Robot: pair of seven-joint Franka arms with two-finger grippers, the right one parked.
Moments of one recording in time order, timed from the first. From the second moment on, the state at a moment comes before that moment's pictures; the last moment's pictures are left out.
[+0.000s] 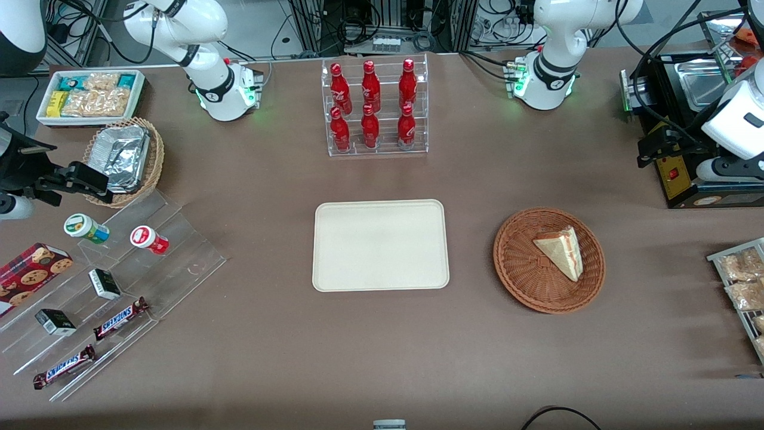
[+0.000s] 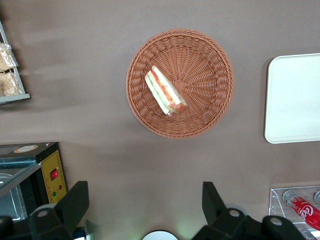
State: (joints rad) arm -0.01 -0.03 -0.04 -1.59 0.01 1.49 0.00
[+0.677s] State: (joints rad) arm -0.01 -0.03 -0.03 -1.72 0.01 1.62 0.00
